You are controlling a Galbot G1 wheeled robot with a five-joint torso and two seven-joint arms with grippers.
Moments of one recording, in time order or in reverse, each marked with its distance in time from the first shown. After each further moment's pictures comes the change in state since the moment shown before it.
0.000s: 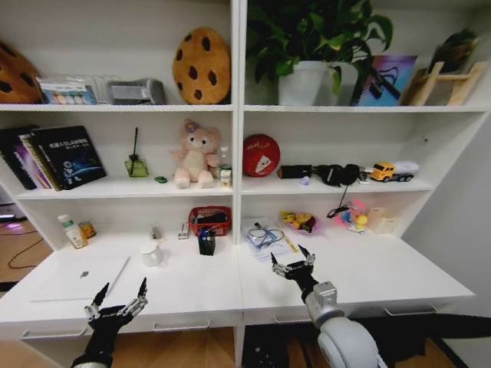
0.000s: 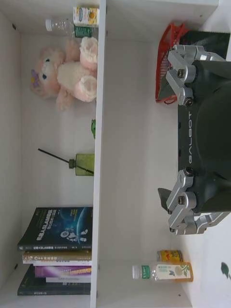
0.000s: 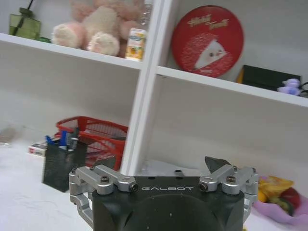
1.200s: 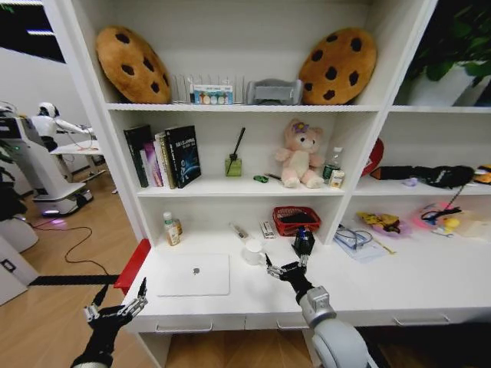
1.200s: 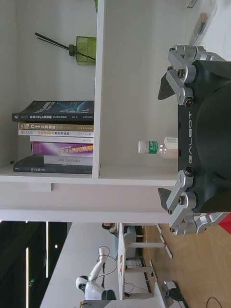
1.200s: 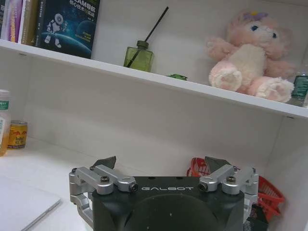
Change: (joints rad) left arm 0.000 0.000 0.000 0.000 0.000 0.000 0.000; right arm -0.028 -0.015 0.012 -0.017 -0.017 0.118 -0.002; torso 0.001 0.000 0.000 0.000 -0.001
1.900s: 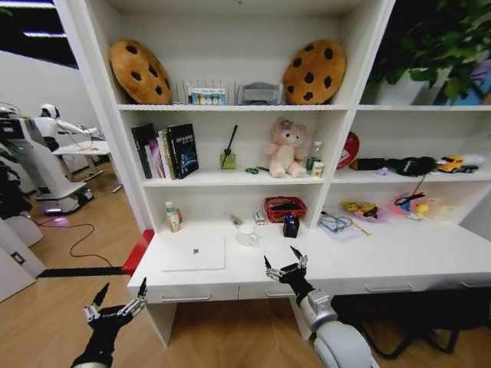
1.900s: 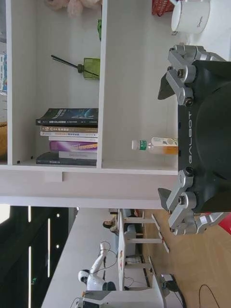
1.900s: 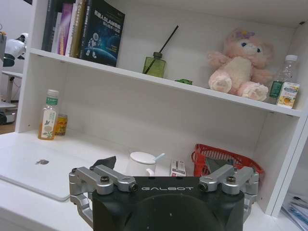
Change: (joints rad) left arm 0.000 0.000 0.000 0.000 0.000 0.000 -0.001; right arm 0.011 -0.013 -0.013 -0.001 0.007 -0.022 -0.019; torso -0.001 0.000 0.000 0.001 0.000
